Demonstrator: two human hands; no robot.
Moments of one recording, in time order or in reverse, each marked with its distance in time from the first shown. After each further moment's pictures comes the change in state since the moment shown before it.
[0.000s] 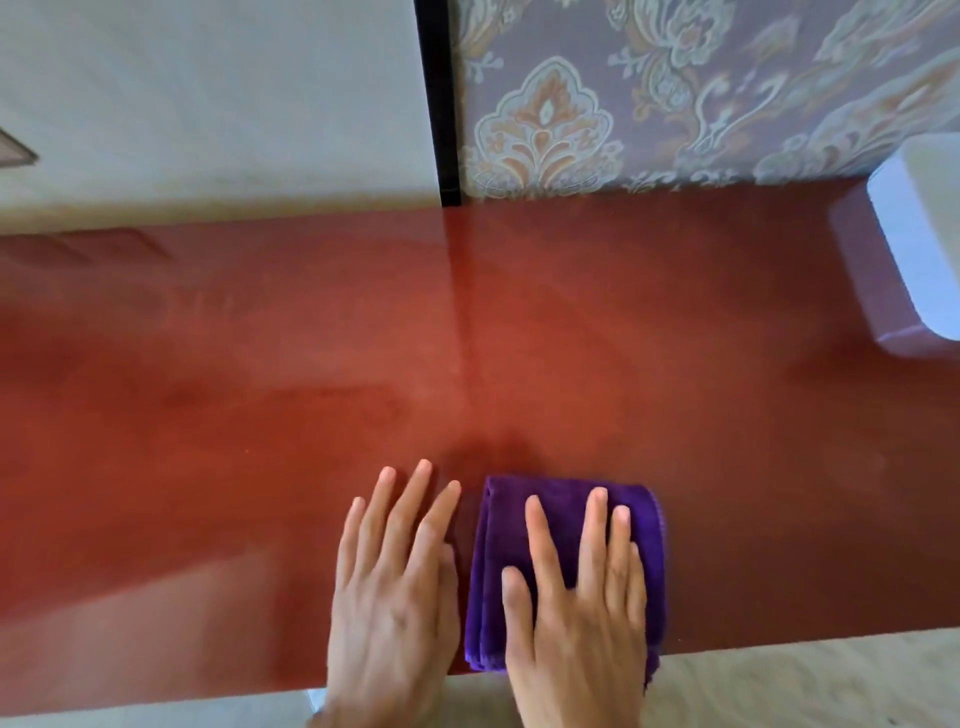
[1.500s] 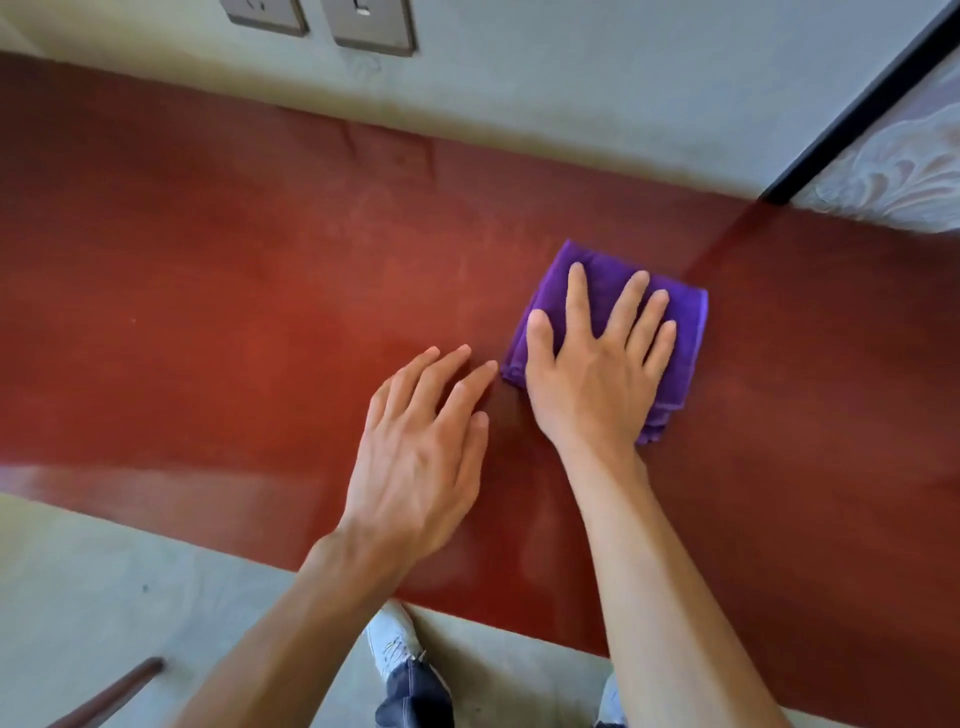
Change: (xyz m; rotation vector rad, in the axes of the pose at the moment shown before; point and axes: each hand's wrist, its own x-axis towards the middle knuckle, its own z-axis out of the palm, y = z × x) left_hand 0.000 -0.221 -0.093 0.054 0.101 -0.141; right_hand 0.114 -0.272 0.090 -0.112 0.097 -0.175
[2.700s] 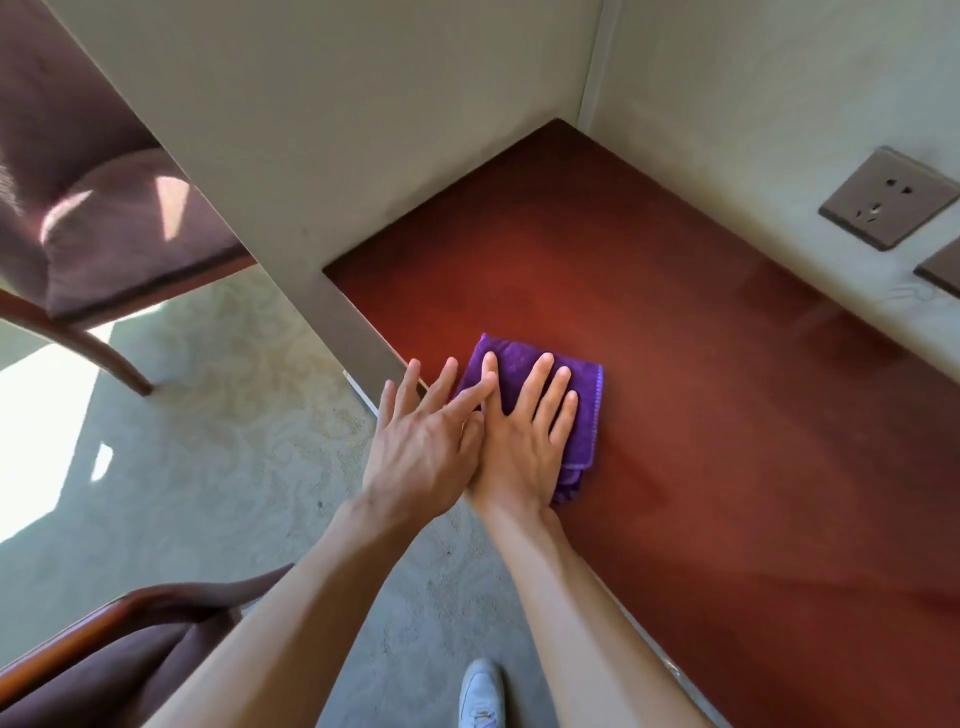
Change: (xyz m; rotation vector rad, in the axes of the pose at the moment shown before) left_hand -0.136 -0.329 -0.183 0.014 -0.023 -0.718; right_hand -0.213 -0.413 0.088 -0.033 -0.244 -0.772
